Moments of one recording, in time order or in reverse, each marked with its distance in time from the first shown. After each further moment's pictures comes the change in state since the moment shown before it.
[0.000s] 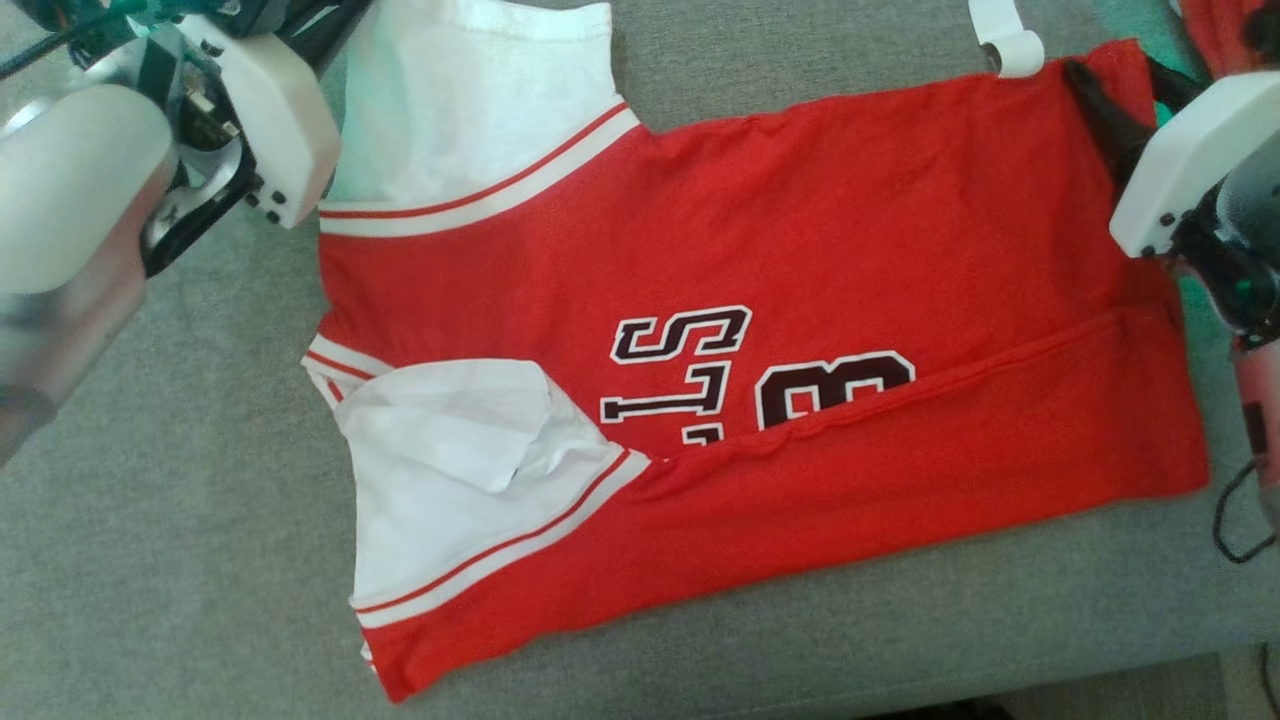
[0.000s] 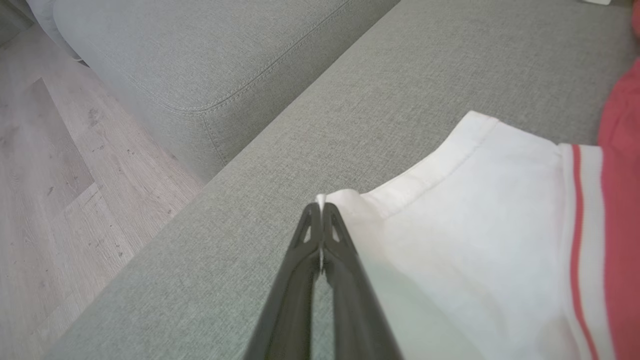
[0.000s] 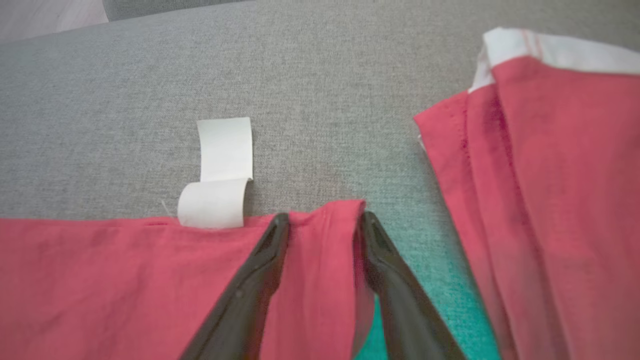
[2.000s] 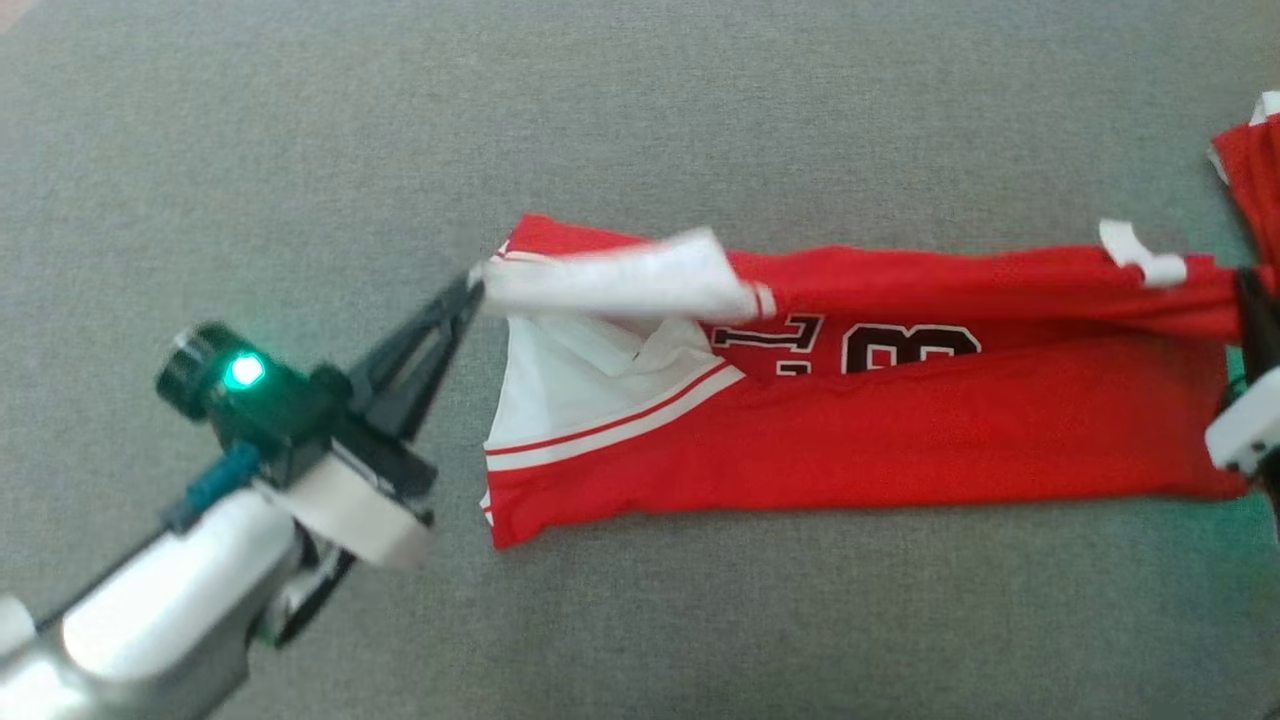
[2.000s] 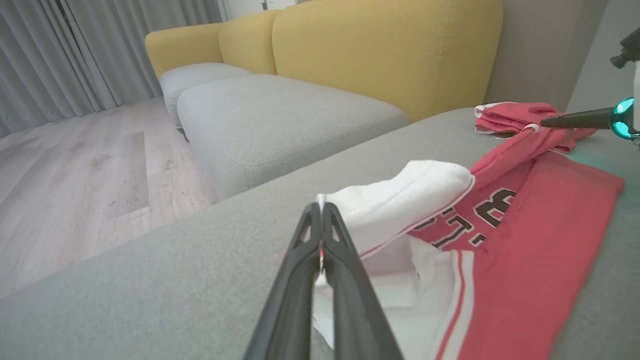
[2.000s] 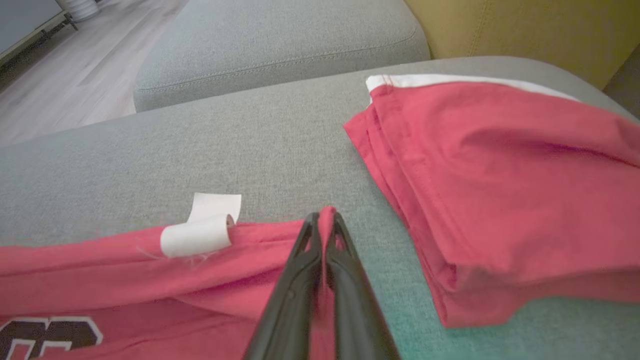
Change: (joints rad) left arm 0.657 0.100 0.256 -0.500 0.095 0.247 -0.361; right arm 0.425 0.047 -0.332 -0.086 -0.081 0.000 -0.268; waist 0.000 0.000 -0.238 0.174
